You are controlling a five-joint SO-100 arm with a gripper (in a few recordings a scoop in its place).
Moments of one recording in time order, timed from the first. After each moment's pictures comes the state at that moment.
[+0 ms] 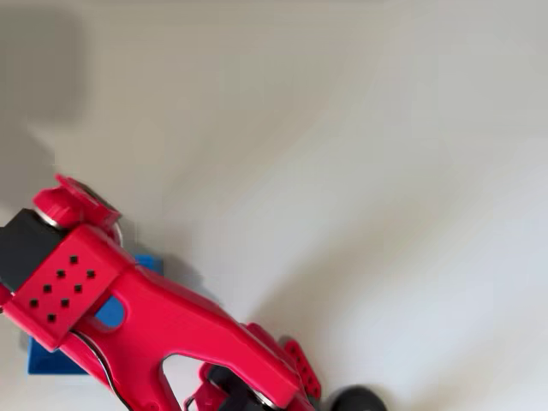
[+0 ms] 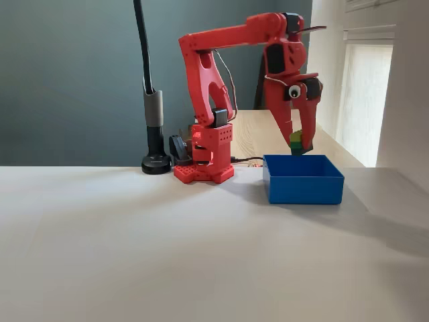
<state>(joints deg) -50.8 111.3 98.7 82.4 7.1</state>
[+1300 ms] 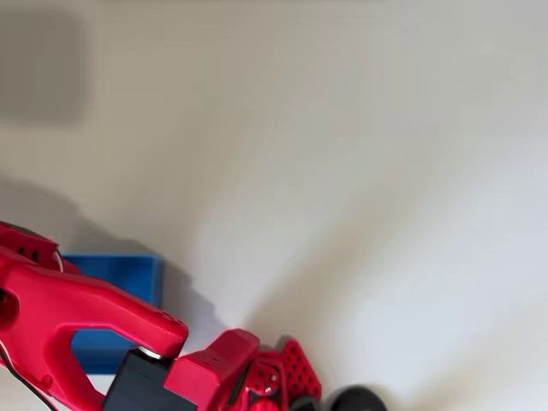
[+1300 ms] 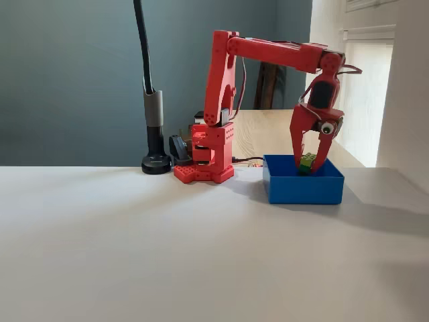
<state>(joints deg) -62.5 83.9 90.2 84.3 4.4</state>
